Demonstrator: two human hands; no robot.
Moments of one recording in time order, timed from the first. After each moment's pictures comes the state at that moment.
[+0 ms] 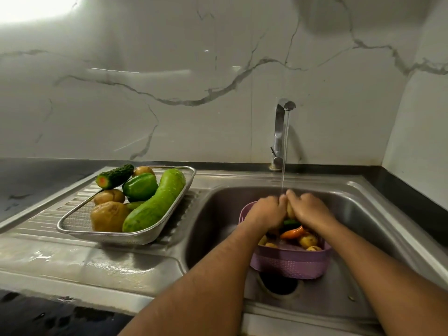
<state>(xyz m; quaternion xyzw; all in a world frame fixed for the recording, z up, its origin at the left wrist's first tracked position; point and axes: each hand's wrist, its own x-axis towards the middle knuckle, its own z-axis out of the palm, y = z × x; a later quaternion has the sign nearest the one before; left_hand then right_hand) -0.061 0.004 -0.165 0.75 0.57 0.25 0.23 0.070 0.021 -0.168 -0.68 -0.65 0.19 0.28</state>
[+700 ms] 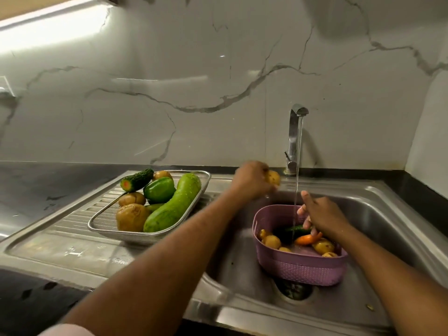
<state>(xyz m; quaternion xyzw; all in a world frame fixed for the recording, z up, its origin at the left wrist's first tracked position) -0.121 0.003 -0.084 0.72 0.61 0.30 0.09 0.078 0.017 -0.172 -0.60 -0.67 0.28 0.35</state>
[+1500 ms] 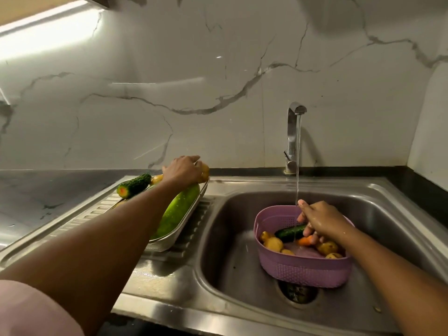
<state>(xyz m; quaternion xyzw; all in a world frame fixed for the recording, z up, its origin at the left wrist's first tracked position) -0.271 0.030 -0.069 0.60 0.77 0.22 -0.02 0.077 0.027 -0.178 -0.64 -0.66 0.32 0.25</state>
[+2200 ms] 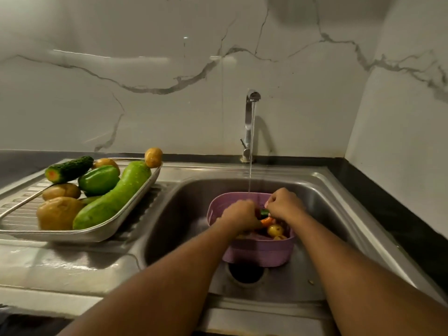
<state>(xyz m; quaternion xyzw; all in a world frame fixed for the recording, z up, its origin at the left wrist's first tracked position) -0.037 0.016 -0.190 0.78 0.61 0.06 0.15 0.100 0.039 -0.189 -0.73 -0.63 0.16 0.21</state>
